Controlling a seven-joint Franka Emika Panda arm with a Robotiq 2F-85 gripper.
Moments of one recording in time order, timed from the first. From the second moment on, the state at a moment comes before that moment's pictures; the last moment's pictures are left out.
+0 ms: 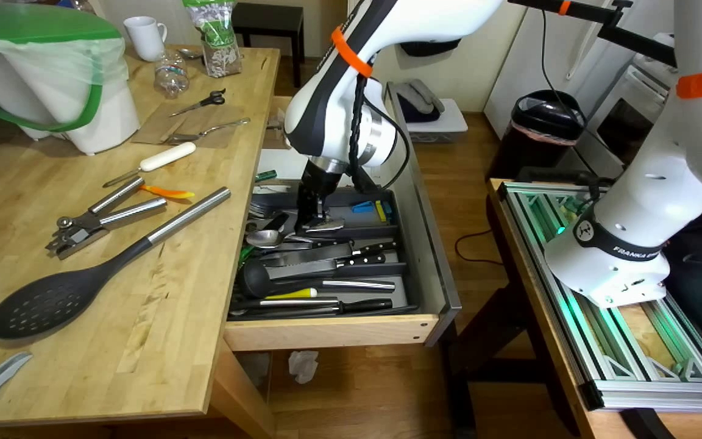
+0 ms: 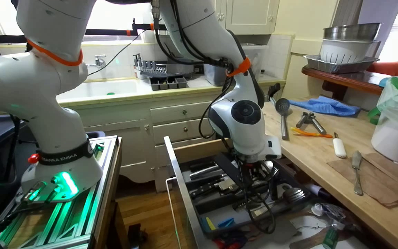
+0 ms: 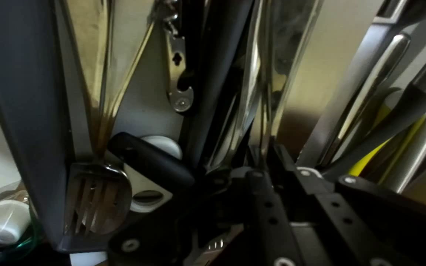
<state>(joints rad) -0.41 0.63 0.24 -2.13 1.05 2.90 -1.60</state>
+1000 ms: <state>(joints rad) -0.41 0.66 0.23 -2.12 1.01 2.90 -1.69</state>
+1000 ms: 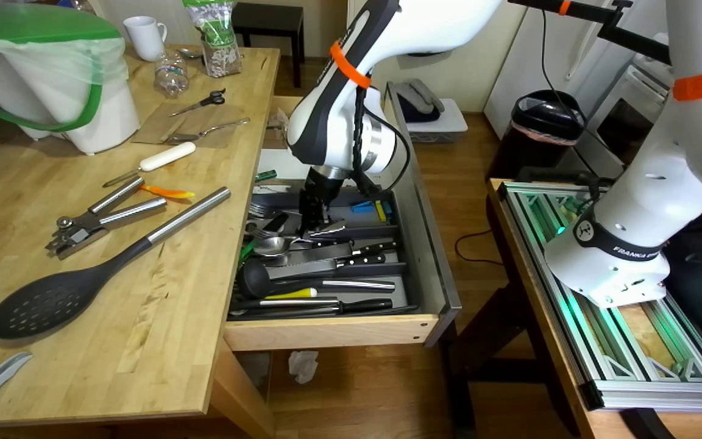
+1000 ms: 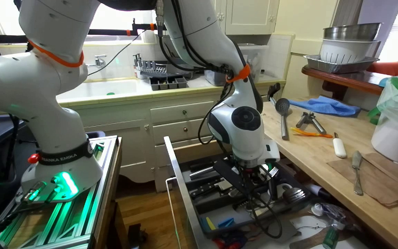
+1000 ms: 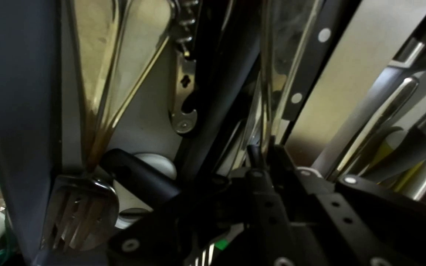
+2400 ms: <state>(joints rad) -0.42 0.63 0.16 -2.10 1.04 2.92 -1.42</state>
